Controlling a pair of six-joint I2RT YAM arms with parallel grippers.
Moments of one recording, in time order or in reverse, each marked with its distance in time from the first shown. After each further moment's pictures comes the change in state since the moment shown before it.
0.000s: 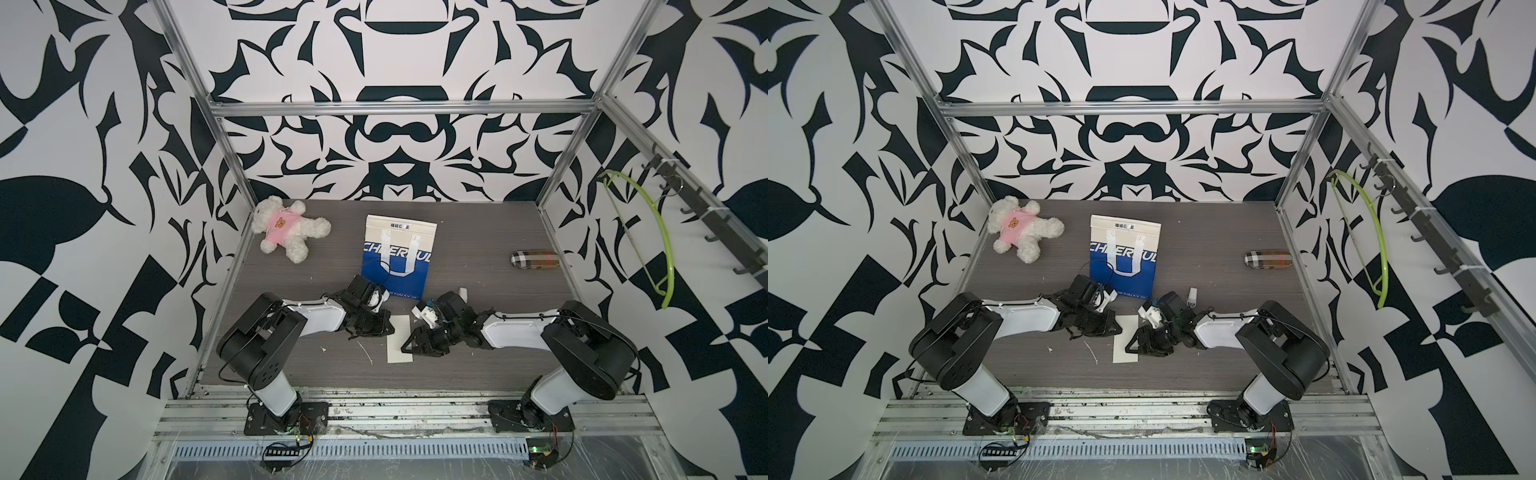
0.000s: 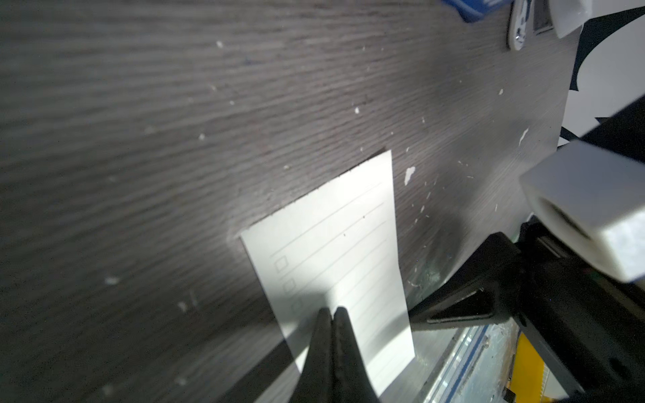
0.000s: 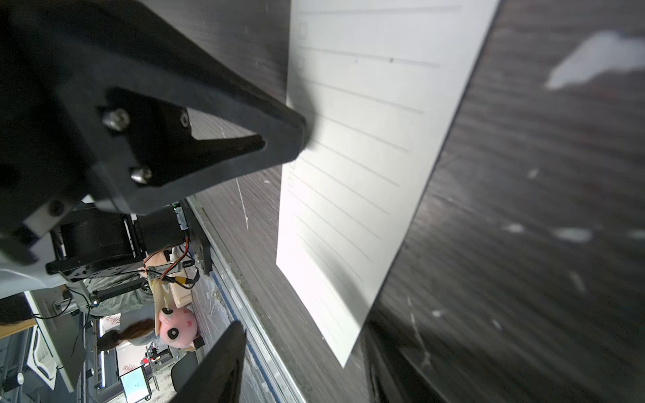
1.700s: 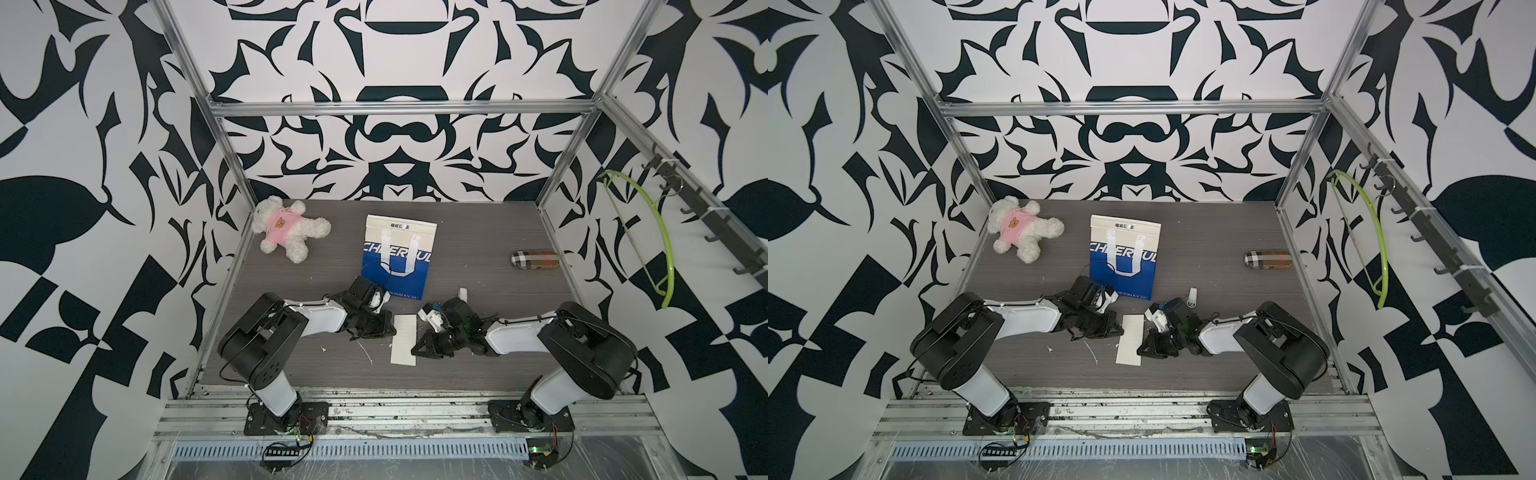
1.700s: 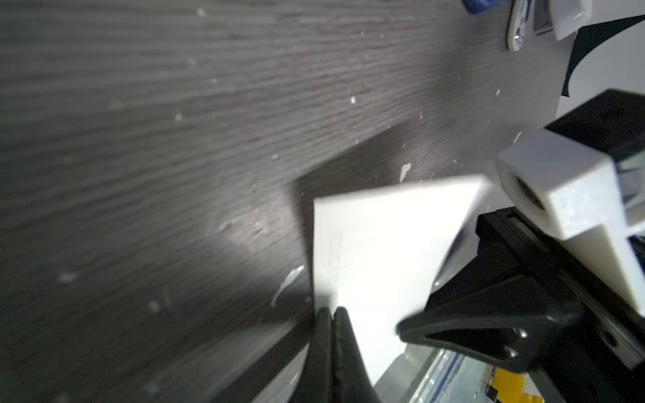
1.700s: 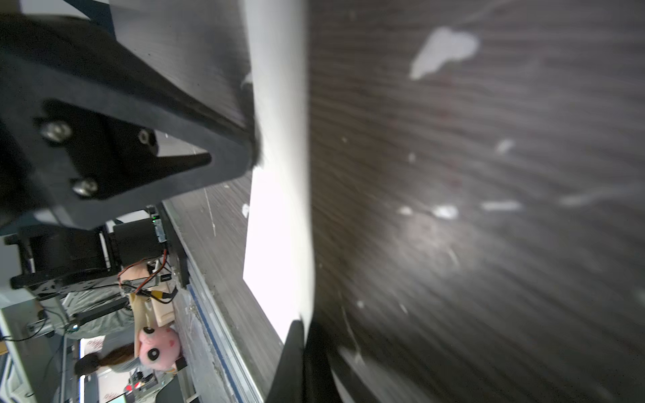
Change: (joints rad) left arm -0.005 -0.024 0.010 -0.040 -0.012 -0.053; right arm -0.023 -0.048 -0.103 0.093 0.075 -0.021
